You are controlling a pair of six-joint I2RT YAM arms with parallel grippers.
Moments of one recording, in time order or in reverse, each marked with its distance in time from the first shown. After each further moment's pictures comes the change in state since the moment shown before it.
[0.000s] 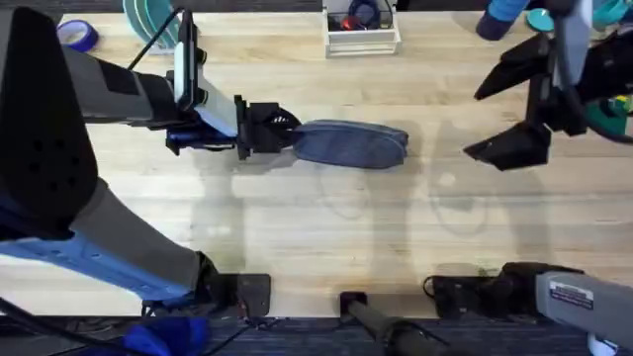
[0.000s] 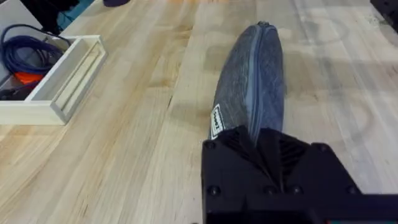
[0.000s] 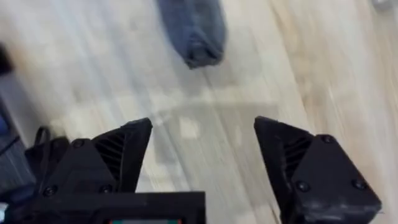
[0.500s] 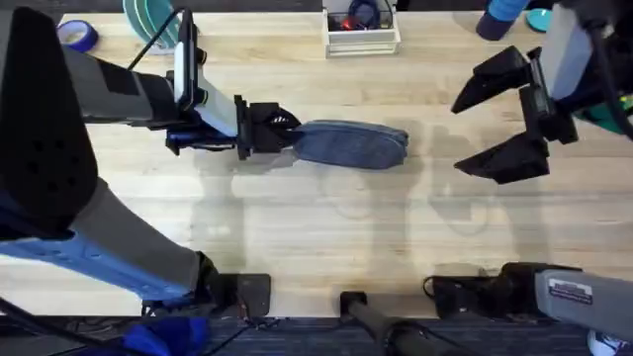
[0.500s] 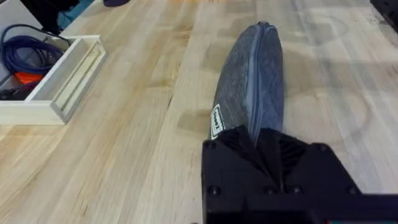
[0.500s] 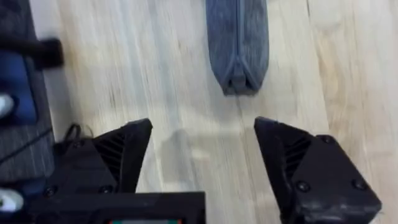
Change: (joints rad) left arm 0.000 0.000 0.000 0.000 0.000 0.000; right arm 0.016 0.052 0.000 -0.107 -0.139 -0.172
